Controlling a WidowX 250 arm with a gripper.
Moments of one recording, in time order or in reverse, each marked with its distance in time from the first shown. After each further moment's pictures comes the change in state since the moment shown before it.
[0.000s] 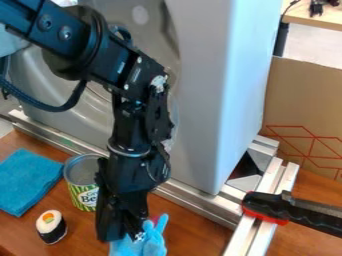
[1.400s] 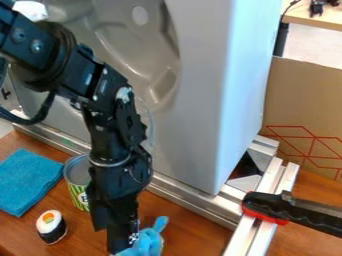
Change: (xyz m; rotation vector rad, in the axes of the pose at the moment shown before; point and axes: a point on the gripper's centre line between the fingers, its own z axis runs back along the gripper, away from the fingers) arm 0.008 0.015 -0.018 -0.042 -0.174 0.042
